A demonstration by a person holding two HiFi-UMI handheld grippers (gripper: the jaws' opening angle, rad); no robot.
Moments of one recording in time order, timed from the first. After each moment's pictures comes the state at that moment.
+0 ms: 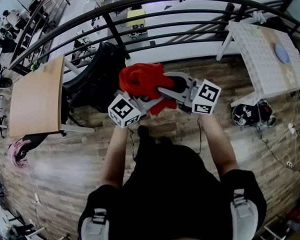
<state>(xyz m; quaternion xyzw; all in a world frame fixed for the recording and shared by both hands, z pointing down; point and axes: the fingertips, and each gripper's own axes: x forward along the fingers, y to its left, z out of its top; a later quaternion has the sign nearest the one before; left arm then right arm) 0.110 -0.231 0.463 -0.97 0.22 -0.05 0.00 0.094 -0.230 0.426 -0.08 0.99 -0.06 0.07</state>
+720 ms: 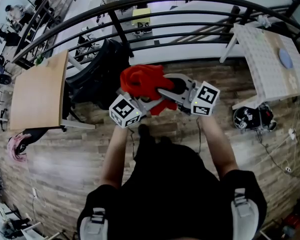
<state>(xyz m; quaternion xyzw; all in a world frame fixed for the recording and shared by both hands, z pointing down) 0.097 -0.225 0.473 -0.97 0.24 -0.06 -0.01 0.079 -0.223 0.435 -0.06 0.99 -0.06 0.06</state>
